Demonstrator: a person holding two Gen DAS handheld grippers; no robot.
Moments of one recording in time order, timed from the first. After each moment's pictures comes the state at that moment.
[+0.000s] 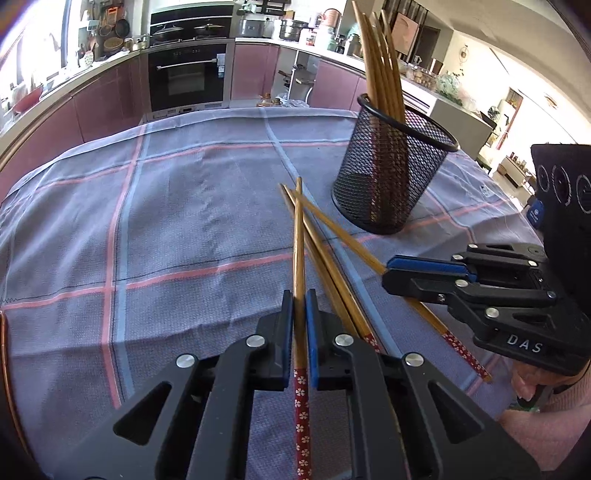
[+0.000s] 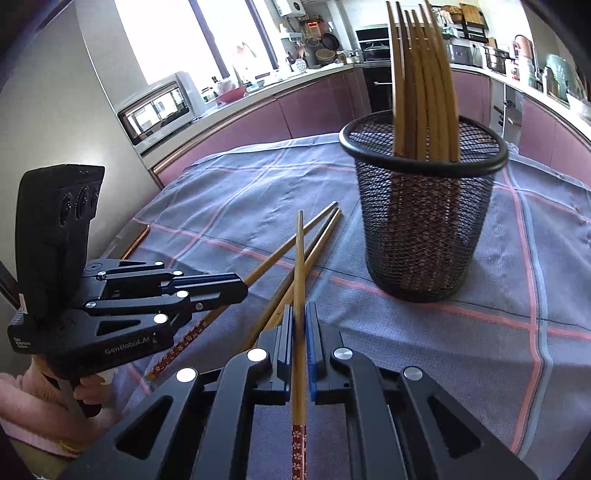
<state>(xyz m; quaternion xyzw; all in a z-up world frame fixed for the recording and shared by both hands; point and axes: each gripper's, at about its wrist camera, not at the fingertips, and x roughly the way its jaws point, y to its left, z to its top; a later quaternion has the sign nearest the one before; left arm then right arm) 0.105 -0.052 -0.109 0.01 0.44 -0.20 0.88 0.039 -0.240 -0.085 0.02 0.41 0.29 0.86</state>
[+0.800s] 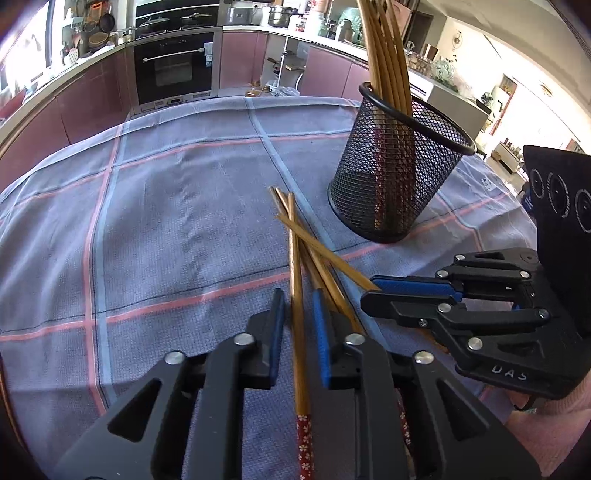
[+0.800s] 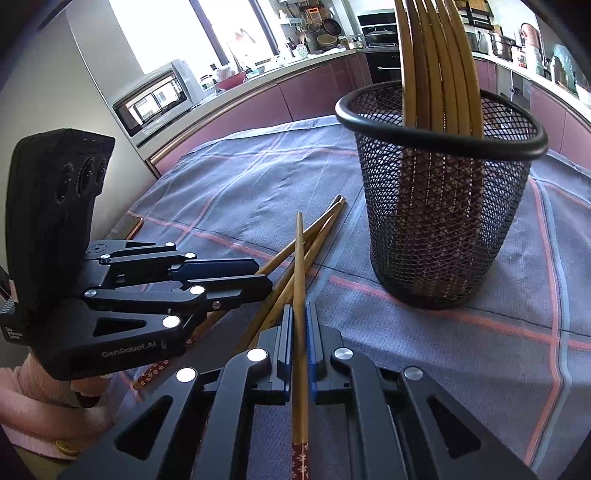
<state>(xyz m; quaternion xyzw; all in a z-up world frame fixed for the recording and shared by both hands) 0.137 -0.064 -0.116 0.01 0.46 -0.22 0.86 0.055 -0.235 -0.094 0.02 0.43 0.30 0.85</state>
